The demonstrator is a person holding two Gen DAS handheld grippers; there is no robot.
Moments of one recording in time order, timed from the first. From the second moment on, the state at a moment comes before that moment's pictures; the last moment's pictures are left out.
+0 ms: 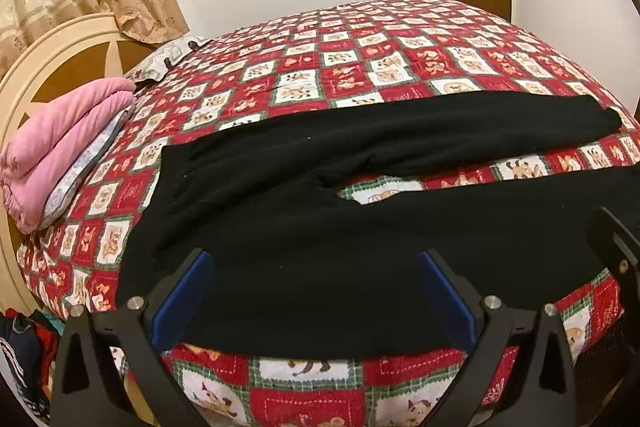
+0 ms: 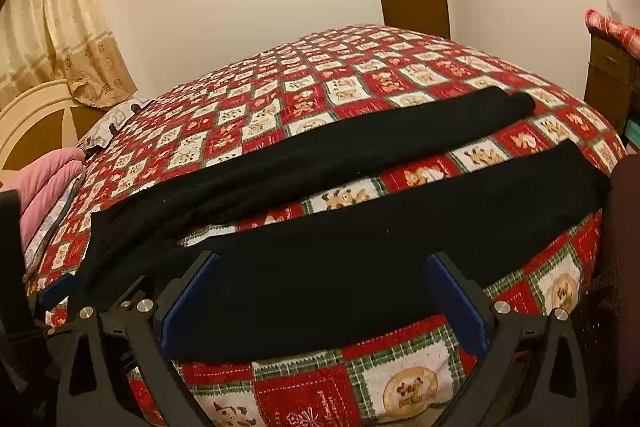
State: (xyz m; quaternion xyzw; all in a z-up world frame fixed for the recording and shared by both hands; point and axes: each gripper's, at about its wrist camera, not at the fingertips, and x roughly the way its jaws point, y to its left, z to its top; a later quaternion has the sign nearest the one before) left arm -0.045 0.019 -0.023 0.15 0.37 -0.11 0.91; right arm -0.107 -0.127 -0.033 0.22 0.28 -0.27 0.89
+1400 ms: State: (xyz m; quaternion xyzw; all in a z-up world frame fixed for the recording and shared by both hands) left arm -0.092 0.037 -0.004 0.13 0.34 -0.11 0.92; right arm -0.142 -0.104 -0.020 0.22 0.26 -0.27 0.90
